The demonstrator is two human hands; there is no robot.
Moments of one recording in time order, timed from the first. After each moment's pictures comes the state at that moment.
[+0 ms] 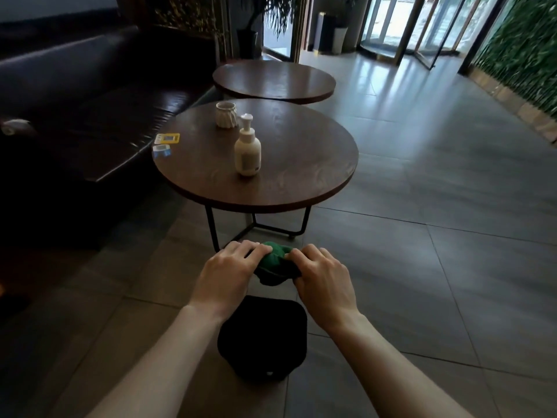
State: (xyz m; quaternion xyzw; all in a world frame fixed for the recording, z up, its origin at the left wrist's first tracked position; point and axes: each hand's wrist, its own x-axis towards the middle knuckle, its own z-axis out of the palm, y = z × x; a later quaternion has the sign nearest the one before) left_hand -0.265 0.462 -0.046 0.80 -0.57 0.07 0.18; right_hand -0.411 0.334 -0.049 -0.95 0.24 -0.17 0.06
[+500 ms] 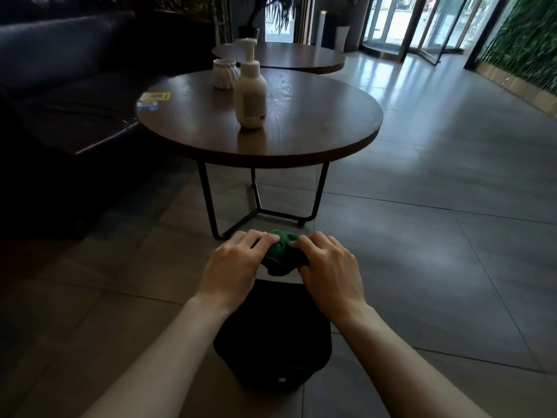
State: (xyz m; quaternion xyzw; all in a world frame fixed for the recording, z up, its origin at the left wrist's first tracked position) left_hand -0.240 0.442 -0.232 0.79 -0.57 0.09 0.20; right_hand -0.379 0.319 -0.235 -0.94 0.26 -0.22 0.07
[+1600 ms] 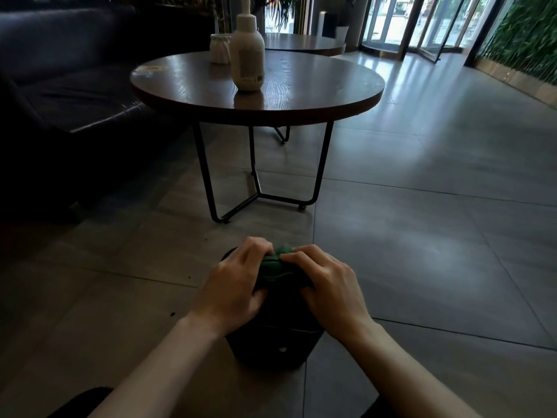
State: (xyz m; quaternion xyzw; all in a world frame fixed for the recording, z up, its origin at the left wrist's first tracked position) left_hand -0.288 0.493 -0.331 0.77 -0.58 0.03 0.27; right_hand -0.436 0.356 -0.336 -0.94 0.16 -0.26 0.14
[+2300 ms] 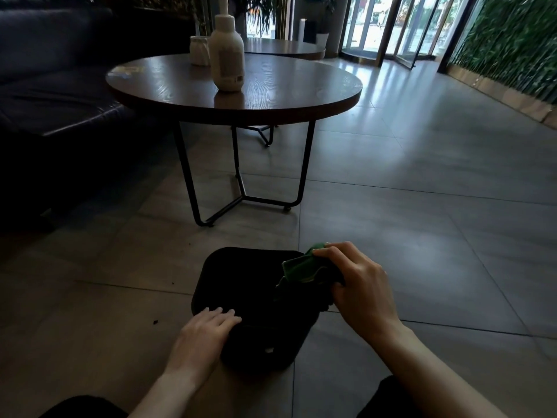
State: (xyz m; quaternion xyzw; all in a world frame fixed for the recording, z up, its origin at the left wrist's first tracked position) left_hand -0.286 0.533 -0.454 0.83 -0.55 -0.05 0.10; right_hand -0.489 0.331 -0.335 -0.91 0.25 -0.30 0.11
